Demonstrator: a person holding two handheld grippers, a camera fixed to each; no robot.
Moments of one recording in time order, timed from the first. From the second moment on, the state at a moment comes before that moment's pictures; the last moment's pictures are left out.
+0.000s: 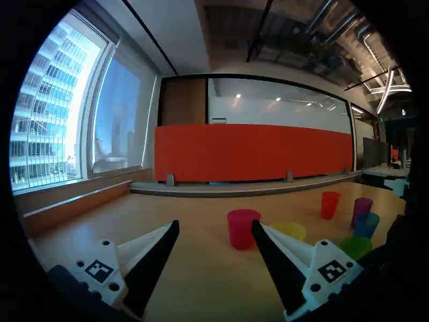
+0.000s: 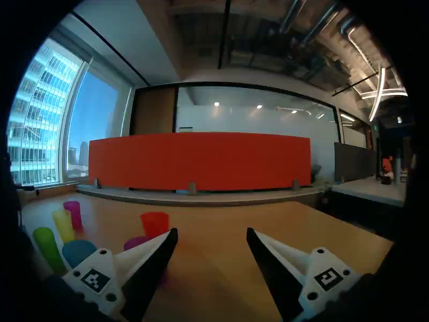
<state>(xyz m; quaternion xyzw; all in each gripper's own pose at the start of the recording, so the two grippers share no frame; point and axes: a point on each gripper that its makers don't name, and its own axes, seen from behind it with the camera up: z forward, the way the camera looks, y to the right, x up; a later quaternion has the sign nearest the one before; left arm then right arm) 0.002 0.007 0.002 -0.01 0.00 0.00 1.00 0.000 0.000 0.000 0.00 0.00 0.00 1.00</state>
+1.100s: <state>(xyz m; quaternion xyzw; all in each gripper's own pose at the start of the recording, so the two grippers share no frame) 0.187 0.035 0.015 -0.08 0.00 0.01 1.00 0.162 -0.014 -0.008 0.09 -0.01 0.00 1.00</state>
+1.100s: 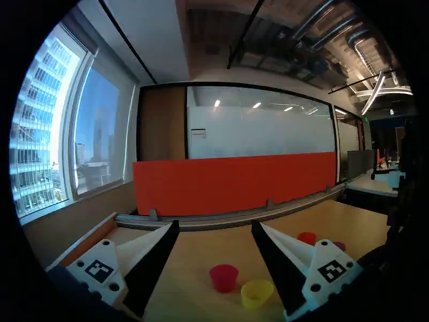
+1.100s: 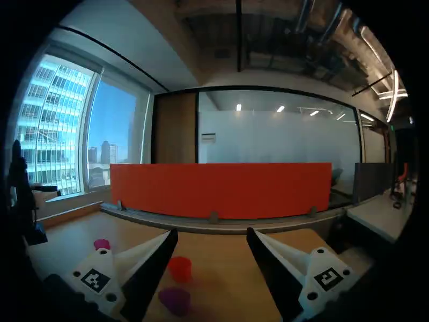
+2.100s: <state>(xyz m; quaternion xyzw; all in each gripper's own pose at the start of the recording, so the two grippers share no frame) 0.218 0.097 -0.008 -0.25 -0.03 0.01 0.97 0.190 -0.088 -0.049 0.31 -0.04 -0.02 0.95</state>
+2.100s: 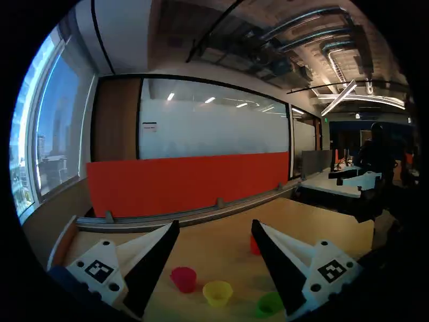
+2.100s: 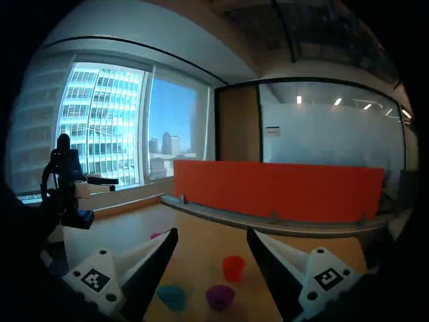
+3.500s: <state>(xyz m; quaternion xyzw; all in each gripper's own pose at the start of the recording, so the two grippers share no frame) 0.191 0.135 -0.047 -0.38 -0.09 0.05 0.92 0.171 -0.108 -0.077 0.41 -0.11 -0.09 0.90</state>
